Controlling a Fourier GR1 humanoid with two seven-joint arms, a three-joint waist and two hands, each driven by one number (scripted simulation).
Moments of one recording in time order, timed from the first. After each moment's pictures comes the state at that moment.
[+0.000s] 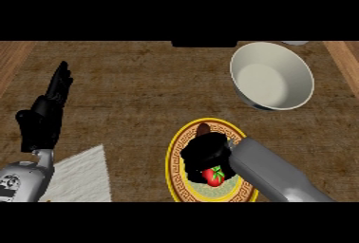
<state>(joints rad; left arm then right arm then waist) -0.22 0.39 -0.12 -1.59 0.00 0.29 0.17 -0.70 -0.25 0.91 -0.97 0.79 0.25 -0.91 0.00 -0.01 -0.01</state>
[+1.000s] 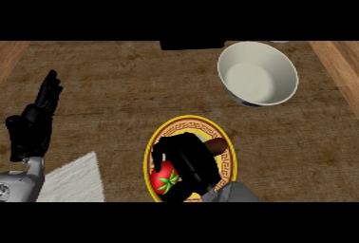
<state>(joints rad) -0.15 0.41 -0.08 -1.60 0.01 0.30 0.17 -0.33 -0.01 0.70 -1.55 0.65 -0.06 0.30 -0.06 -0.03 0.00</state>
